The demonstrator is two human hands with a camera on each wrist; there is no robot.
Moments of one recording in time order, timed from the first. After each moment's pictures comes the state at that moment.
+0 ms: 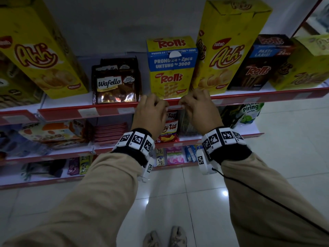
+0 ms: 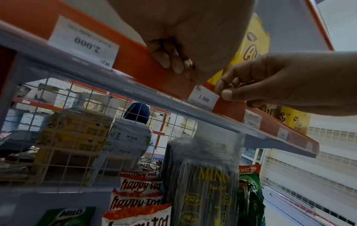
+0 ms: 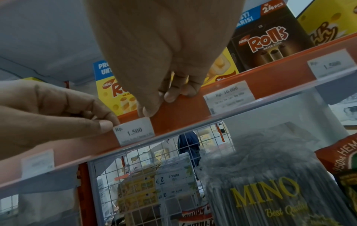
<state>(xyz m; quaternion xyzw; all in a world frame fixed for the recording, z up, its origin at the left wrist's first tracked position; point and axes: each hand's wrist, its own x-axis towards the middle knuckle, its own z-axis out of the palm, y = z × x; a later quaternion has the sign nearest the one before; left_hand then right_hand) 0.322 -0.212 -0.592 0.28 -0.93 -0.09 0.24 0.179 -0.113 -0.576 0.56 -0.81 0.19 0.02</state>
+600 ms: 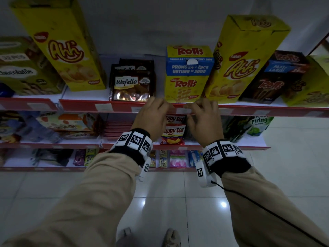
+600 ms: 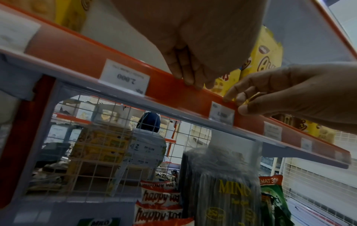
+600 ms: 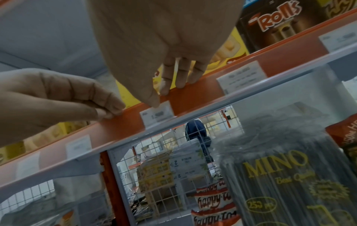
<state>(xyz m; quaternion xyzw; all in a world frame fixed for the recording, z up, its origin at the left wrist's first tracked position) 0.351 -0.219 -0.573 0.24 -0.94 -0.10 0.21 0.201 -0.112 -0.581 0.55 -0.81 0.21 0.06</state>
